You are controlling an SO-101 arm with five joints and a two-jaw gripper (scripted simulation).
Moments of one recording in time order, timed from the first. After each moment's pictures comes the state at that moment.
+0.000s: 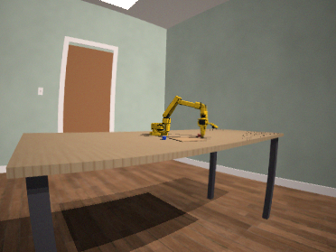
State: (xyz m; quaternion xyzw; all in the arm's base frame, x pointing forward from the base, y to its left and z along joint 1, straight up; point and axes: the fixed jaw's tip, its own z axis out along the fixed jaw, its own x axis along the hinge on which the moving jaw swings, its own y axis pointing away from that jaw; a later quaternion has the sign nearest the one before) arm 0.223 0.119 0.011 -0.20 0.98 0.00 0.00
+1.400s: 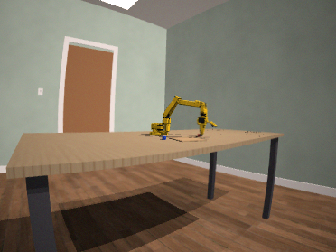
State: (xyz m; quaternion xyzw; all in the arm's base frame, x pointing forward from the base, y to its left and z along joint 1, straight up) arm 0.218 0.116 0.020 -0.20 0.98 0.00 -0.01
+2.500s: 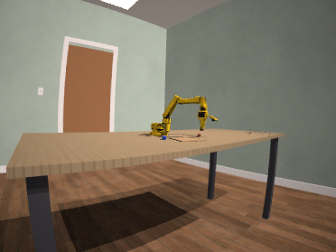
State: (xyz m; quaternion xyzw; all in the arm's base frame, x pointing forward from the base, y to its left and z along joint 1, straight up) arm 0.219 0.117 0.050 -0.21 0.98 0.00 0.00
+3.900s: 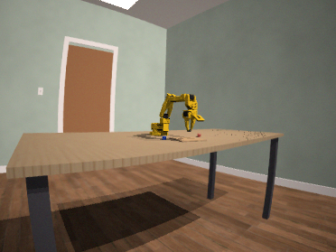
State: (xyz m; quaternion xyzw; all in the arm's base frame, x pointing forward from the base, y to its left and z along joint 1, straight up) arm 0.241 -0.005 0.051 0.05 1.00 0.00 0.00
